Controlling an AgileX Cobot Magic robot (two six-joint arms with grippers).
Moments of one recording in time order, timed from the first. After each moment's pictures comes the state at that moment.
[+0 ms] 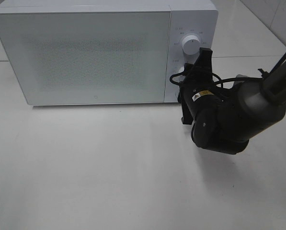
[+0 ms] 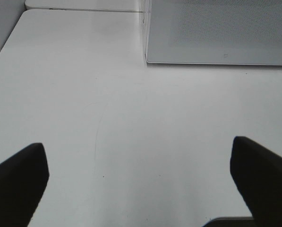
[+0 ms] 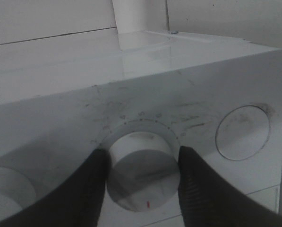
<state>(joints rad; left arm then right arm) 0.07 0.00 -0.52 -0.12 1.09 0.06 0.61 2.08 -0.80 0.70 -1.17 1.45</state>
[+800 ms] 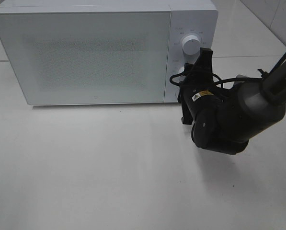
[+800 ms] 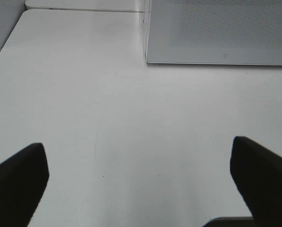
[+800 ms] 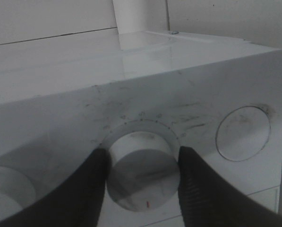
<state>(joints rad) 0.07 0.00 -0.52 -0.12 1.09 0.06 0.61 2.08 -0.80 0.70 -1.17 1.44</state>
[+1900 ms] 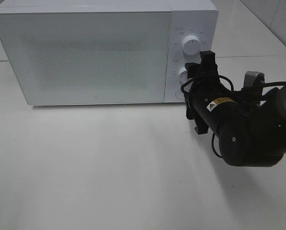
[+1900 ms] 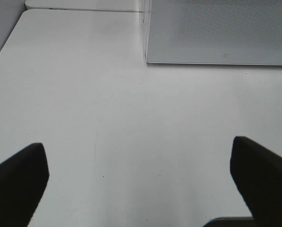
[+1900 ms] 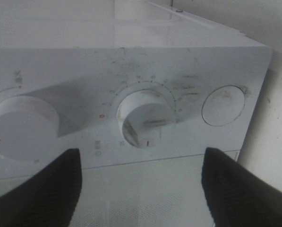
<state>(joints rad) 0.07 0.00 -0.52 -0.12 1.09 0.06 0.61 1.93 -0.60 0.54 -1.15 1.34</state>
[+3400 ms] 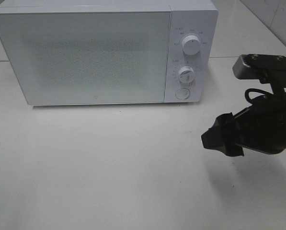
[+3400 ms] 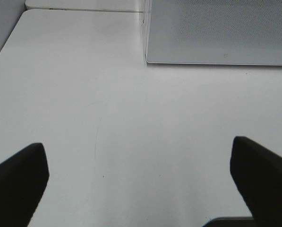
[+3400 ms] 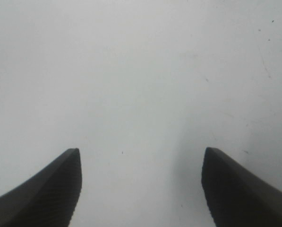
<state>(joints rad) 0.07 0.00 -0.52 -0.12 1.09 0.06 0.44 1.18 -0.51 0.28 0.29 -0.03</state>
